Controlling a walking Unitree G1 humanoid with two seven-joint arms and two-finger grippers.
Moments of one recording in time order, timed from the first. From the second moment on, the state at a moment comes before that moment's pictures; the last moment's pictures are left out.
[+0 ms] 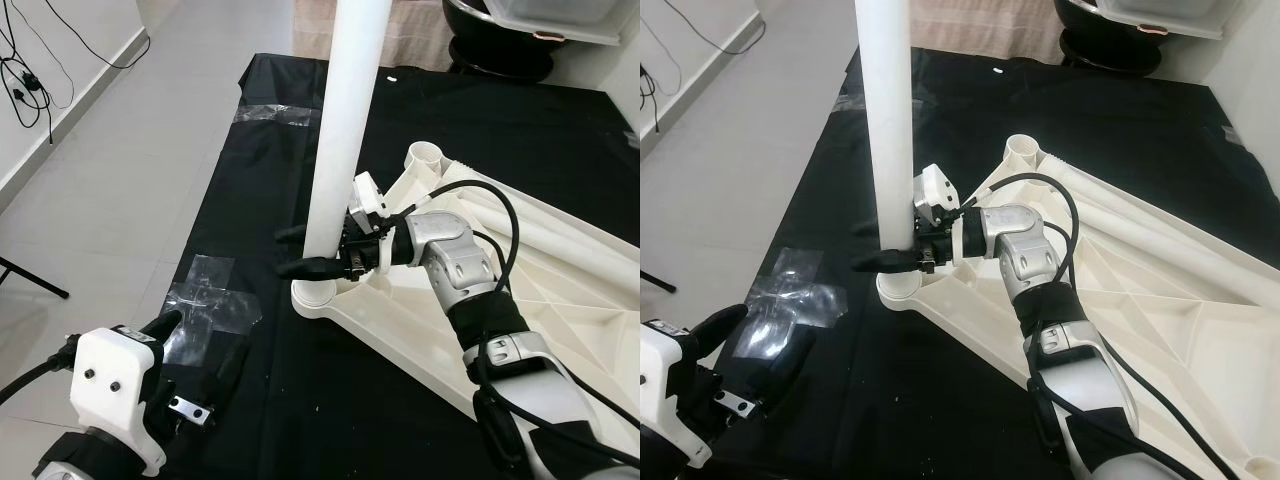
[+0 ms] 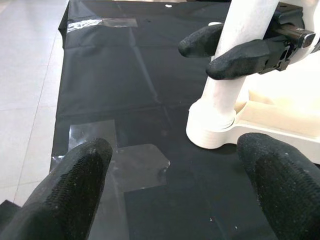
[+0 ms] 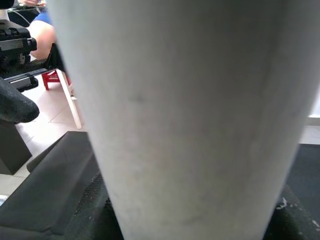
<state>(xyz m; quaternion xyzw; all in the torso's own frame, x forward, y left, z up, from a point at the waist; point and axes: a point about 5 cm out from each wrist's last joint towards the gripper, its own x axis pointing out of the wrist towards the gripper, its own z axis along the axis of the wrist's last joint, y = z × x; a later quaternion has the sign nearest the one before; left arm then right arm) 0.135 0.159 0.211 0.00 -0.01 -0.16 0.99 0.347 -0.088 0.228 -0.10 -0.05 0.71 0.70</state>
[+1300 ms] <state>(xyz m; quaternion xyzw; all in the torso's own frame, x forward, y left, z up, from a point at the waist) 0.143 0.157 0.216 0.01 -0.02 -0.16 0.99 0.329 -0.112 0.229 -0.14 -0.08 0.52 0.84</state>
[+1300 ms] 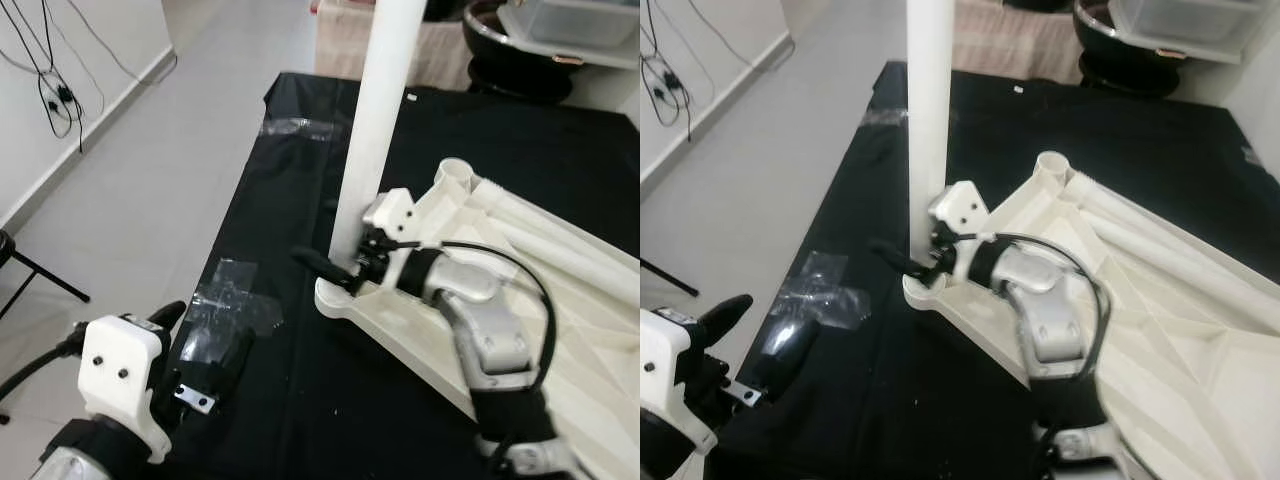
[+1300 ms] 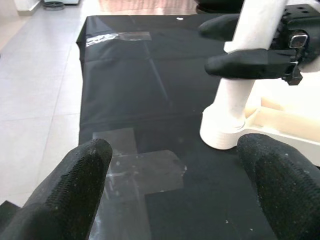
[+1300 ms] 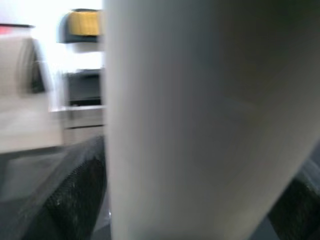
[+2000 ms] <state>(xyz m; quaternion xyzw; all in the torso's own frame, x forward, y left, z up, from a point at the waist) 0.134 0.160 0.209 -0.01 0.00 -0.15 0.99 0.360 -0.097 0.246 -0.08 -0.05 0.71 0.70</state>
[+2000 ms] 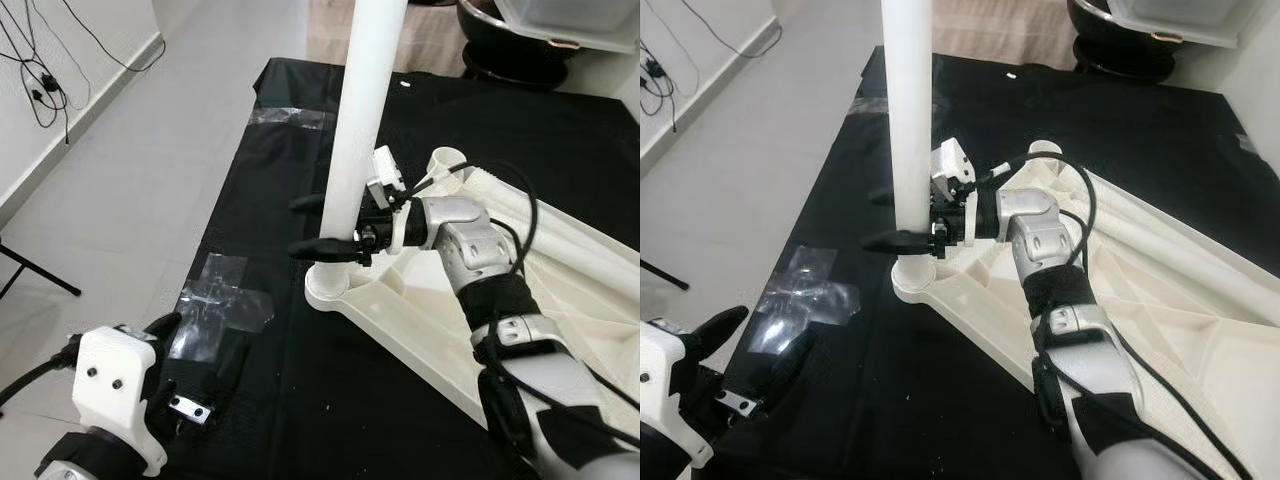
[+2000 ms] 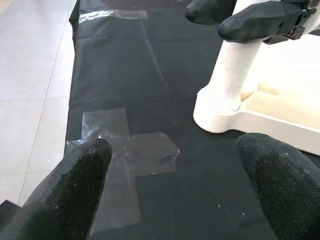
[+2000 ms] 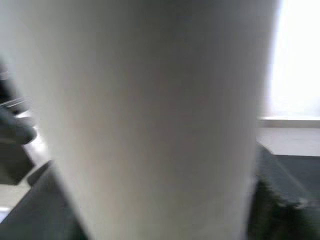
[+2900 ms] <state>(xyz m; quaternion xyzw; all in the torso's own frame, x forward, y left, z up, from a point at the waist) 0.142 0.158 0.215 0.01 -0.02 -0.16 0.99 0.287 -0.083 0.204 -0.05 -0.07 0.27 0.96</state>
